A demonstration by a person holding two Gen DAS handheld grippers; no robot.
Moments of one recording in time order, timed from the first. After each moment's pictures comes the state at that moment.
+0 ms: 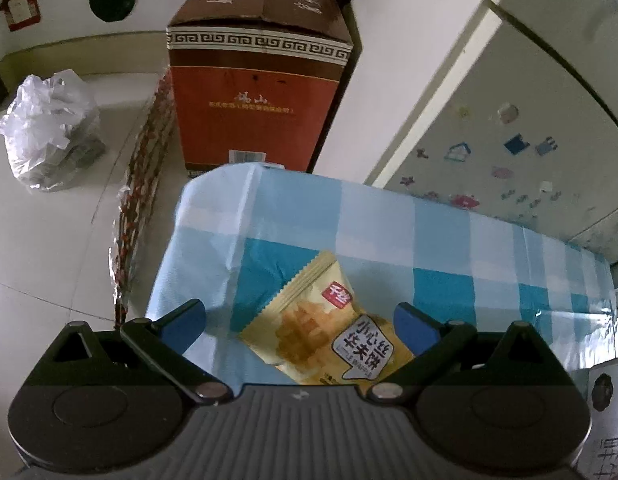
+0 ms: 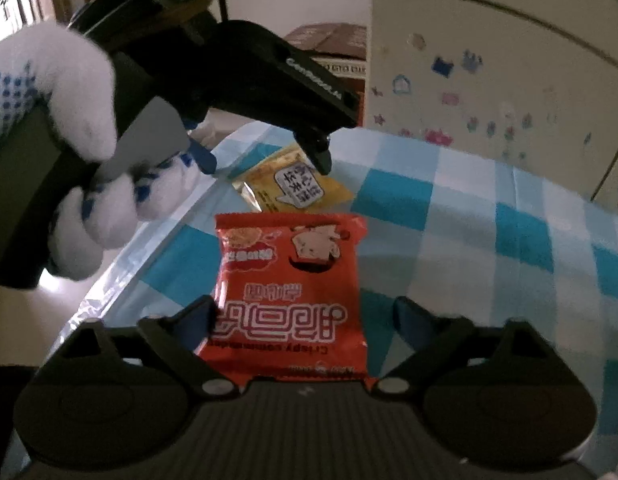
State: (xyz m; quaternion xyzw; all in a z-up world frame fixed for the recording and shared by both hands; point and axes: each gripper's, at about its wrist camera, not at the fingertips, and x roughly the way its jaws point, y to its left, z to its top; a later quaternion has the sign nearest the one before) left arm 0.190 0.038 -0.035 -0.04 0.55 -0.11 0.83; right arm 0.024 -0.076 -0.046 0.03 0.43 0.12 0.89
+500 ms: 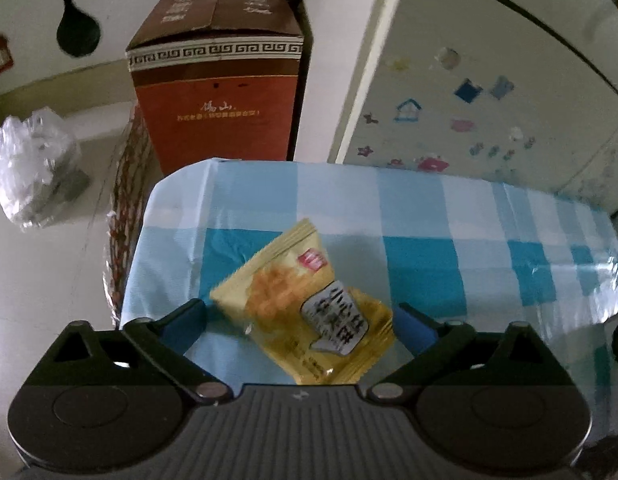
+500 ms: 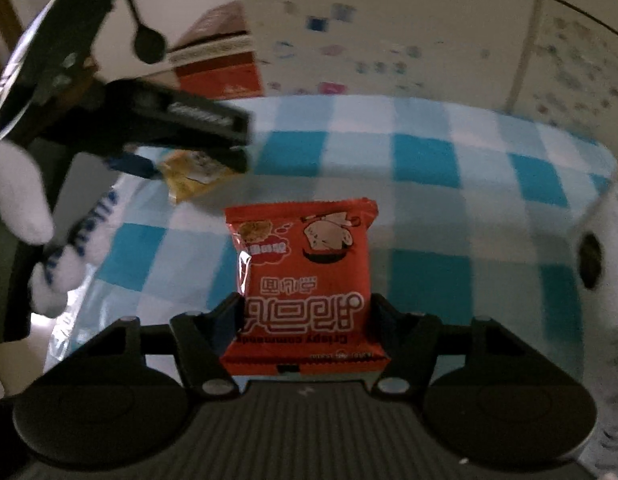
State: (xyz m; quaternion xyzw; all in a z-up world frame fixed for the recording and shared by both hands) left arm 0.166 0.015 -0.039 0.04 0.52 -0.15 0.84; right arm 0.006 -0.128 -0.034 0.10 0.49 0.02 0.86
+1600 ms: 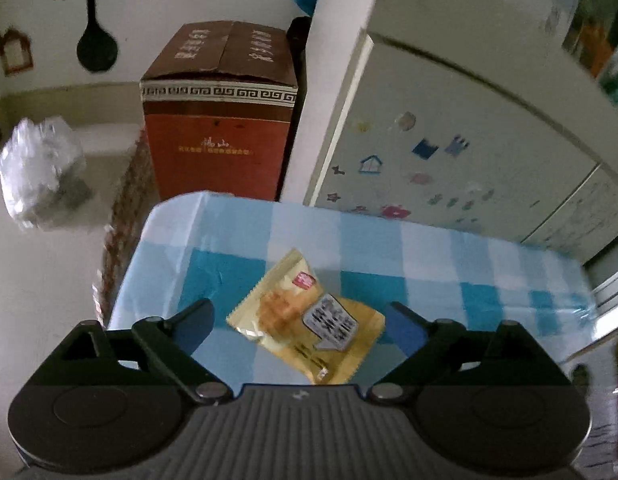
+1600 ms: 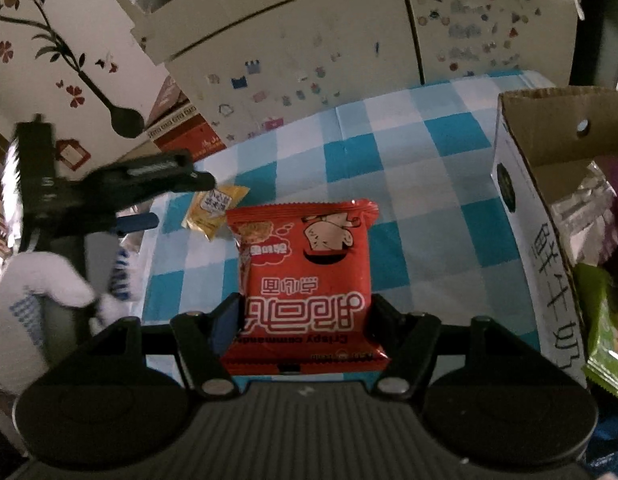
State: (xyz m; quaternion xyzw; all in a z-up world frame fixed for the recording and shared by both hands) left arm 0.147 0.008 -0.010 -0.02 0.48 -0.13 0.87; right arm -0.038 -0.187 0.003 0.26 0.46 -0.01 0.85
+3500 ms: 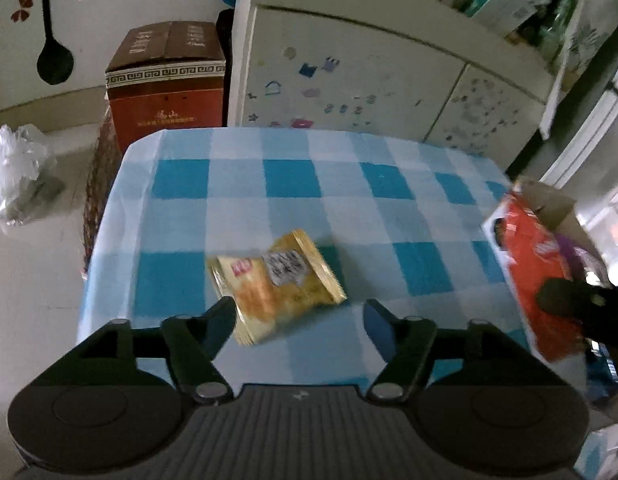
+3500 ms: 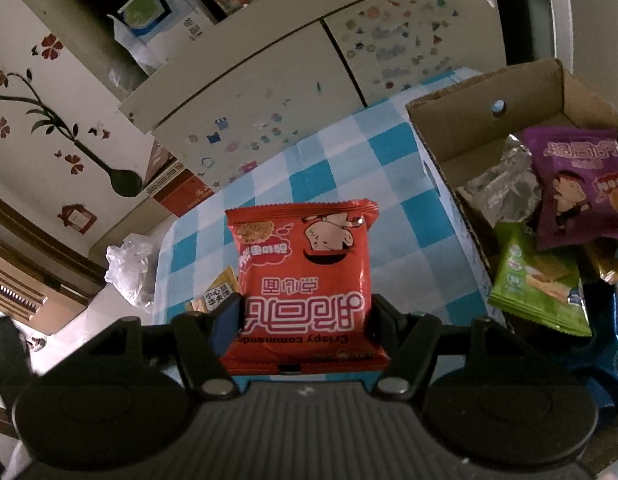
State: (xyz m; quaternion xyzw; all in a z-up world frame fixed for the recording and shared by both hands) left arm 0.022 0.026 0.013 0.02 0.48 -0.23 0.85; right arm -0.099 -0.221 0.026 0.34 0.41 -0.04 0.85
